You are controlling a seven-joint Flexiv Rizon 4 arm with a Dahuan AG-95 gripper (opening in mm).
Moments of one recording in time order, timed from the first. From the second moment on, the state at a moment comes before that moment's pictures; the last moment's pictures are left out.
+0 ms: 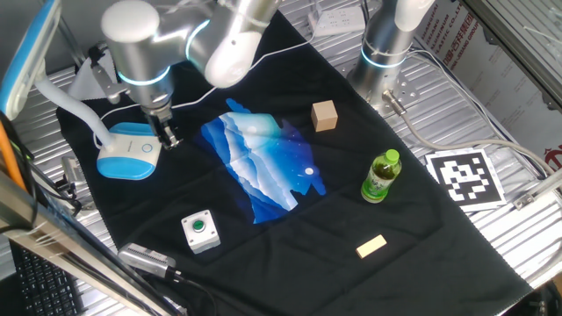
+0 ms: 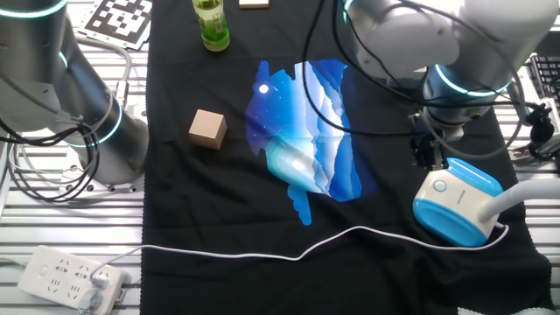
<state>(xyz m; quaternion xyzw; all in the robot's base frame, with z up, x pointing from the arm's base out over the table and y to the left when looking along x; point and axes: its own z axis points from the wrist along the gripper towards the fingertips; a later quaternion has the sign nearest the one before) 0.639 -0.045 0.061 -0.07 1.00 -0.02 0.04</state>
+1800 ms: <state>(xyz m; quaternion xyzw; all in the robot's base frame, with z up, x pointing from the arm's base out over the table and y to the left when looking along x) 0.664 -0.060 0.052 -0.08 1.00 -0.02 0.03</state>
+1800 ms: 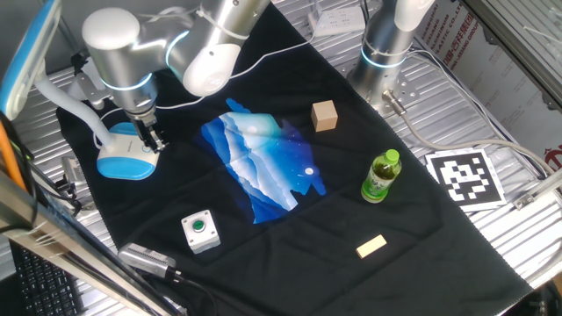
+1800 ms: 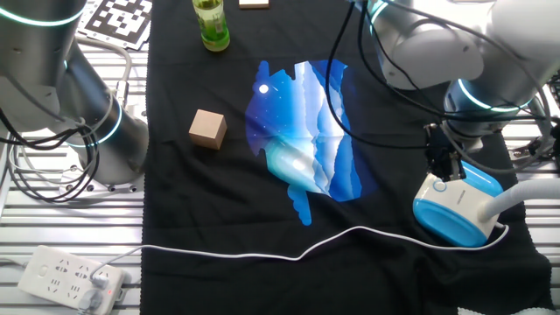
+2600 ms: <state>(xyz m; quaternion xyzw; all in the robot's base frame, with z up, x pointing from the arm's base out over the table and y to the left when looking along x) 0.670 -0.068 0.046 -0.09 1.00 -0.02 0.03</state>
